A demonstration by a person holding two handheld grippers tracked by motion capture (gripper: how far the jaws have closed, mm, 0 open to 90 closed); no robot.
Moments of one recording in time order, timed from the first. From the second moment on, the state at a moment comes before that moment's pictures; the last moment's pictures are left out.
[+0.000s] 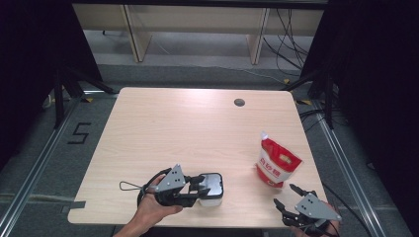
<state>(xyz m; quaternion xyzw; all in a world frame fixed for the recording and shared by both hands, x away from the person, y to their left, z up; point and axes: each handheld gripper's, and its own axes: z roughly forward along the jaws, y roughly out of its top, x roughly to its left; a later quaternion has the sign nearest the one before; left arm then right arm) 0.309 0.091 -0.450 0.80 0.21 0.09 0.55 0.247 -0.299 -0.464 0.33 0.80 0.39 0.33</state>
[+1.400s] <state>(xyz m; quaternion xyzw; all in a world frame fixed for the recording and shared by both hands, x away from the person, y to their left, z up) 0.284 0.146 -0.479 0.82 0.27 0.09 0.49 0.235 -0.293 -0.471 0.37 0.79 0.40 0.27</state>
